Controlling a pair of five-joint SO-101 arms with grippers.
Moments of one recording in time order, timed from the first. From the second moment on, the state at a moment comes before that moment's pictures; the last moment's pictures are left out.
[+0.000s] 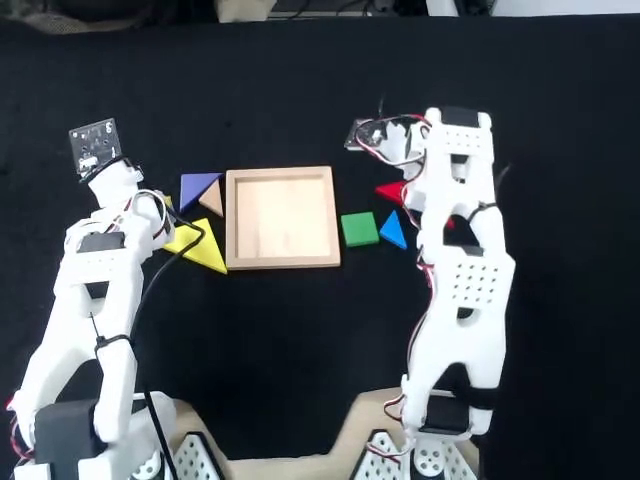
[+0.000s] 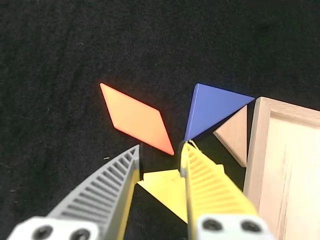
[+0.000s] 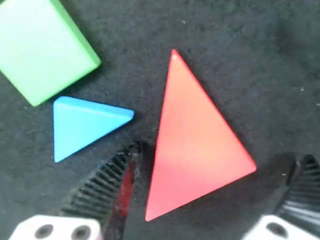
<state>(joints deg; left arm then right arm) -12.4 -19.2 51.4 25.9 8.7 5.5 51.6 -39.4 87.1 74.9</state>
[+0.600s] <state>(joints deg) -12.4 -19.2 51.4 25.9 8.7 5.7 68.8 -71.5 98.9 72.3</state>
